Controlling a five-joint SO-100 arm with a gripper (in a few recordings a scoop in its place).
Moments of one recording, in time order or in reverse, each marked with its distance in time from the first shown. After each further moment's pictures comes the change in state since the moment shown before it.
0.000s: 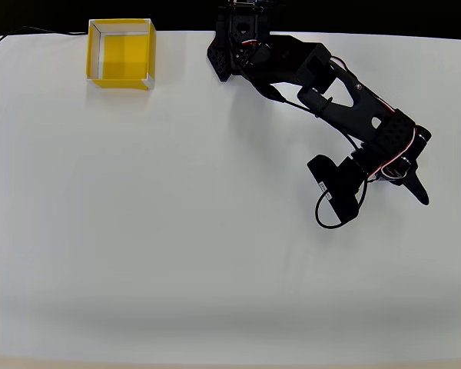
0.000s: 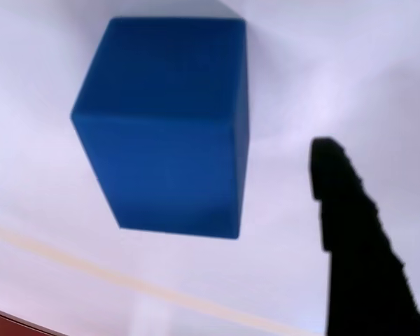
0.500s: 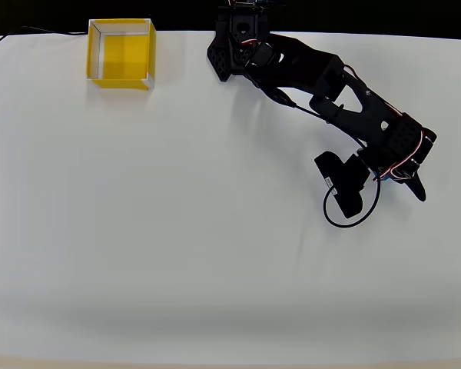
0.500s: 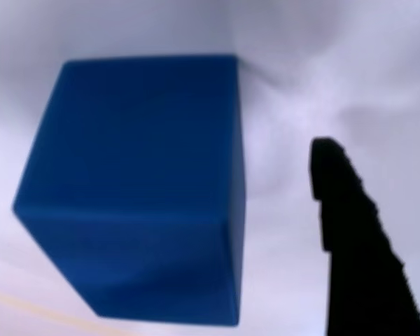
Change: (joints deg) arm -1.8 -11.6 -7.5 -0.4 3.3
